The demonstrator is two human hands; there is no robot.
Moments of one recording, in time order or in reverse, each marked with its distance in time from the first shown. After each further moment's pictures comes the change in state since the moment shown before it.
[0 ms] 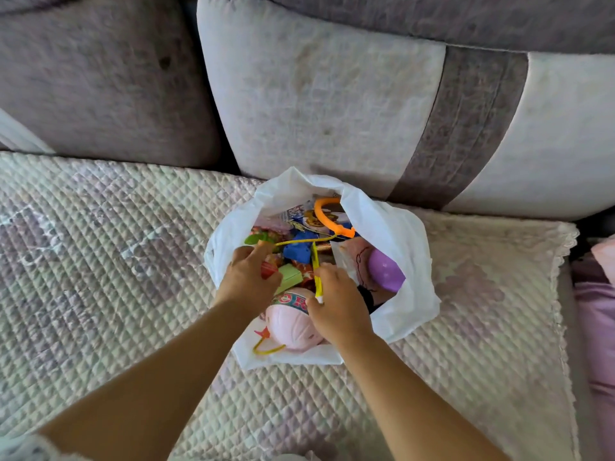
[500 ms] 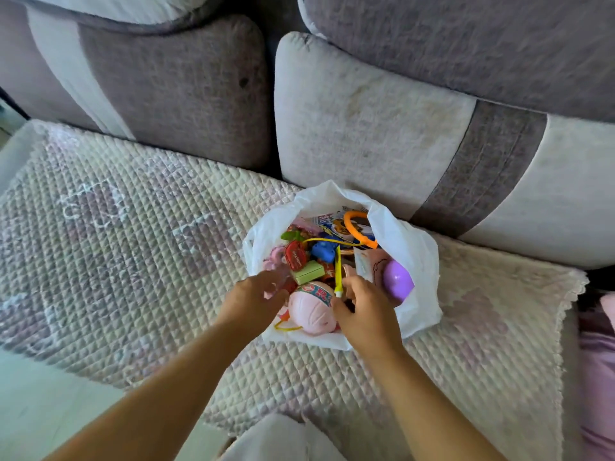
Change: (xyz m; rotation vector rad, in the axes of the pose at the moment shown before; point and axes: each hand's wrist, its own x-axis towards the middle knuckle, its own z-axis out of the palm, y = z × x) left_hand -0.095 -0.002 -0.047 -0.135 -0.002 -0.122; right_hand -0.051 -0.021 -0.046 0.102 0.061 -0.068
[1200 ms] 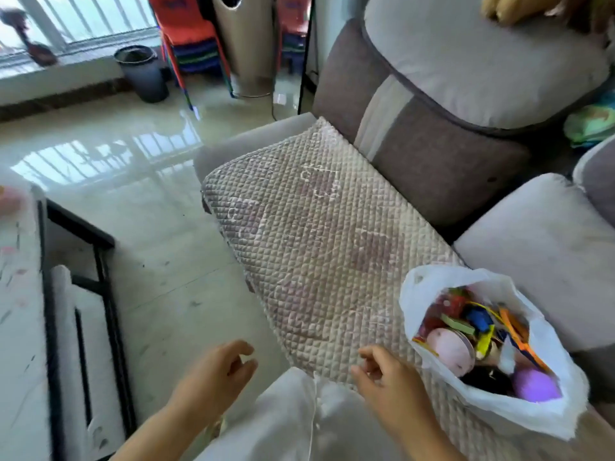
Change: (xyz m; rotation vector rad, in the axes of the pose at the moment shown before) left_hand -0.350 -0.237 -0.079 -0.185 0.354 -0.354; right_hand -0.219 -0.169 0.067 -0.235 -0.450 -0.540
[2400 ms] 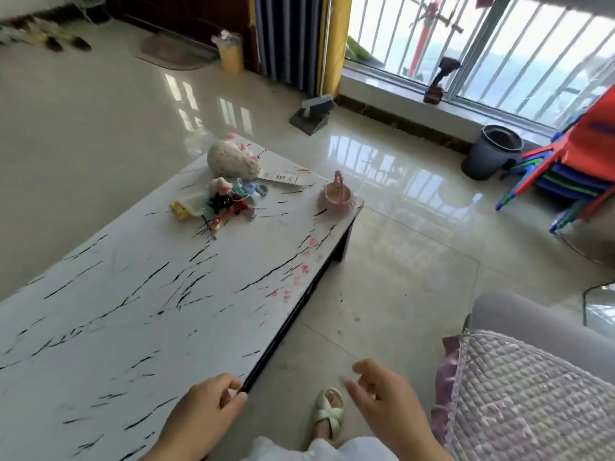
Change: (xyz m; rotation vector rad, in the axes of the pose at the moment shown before) left_hand -0.052 -0.380 -0.193 -0.665 0.512 -0.908; right_hand 0.191 -0.463 0.349 -0.359 -0.757 -0.717
